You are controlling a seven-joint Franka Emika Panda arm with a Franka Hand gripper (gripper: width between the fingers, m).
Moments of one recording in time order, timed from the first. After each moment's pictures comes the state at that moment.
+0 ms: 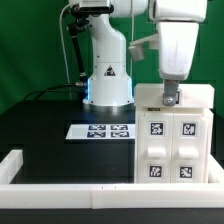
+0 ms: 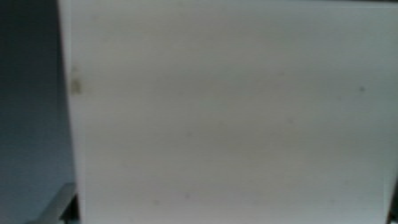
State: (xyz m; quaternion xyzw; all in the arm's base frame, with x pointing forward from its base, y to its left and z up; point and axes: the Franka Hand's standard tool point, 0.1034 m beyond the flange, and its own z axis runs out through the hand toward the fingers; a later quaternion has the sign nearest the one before) arm 0.591 0.064 0.147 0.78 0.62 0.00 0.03
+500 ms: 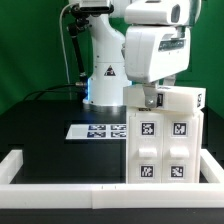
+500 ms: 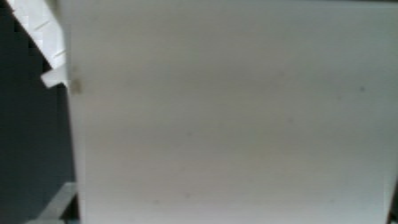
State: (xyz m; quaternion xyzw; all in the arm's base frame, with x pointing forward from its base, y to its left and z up) arm 0.588 0.055 0.143 0.87 0.49 0.00 0.02
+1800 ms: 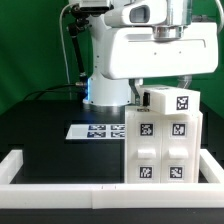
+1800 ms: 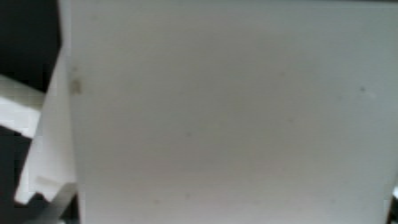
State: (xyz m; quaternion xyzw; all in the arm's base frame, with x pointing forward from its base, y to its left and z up) arm 0.589 0.056 0.142 0.99 0.17 0.02 0.00
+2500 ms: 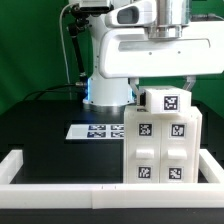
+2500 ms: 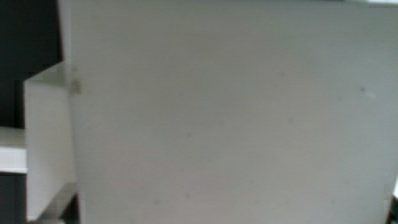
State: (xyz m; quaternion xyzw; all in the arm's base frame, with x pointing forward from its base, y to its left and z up) arm 0.590 0.056 0.141 1.00 0.01 0.04 -0.01
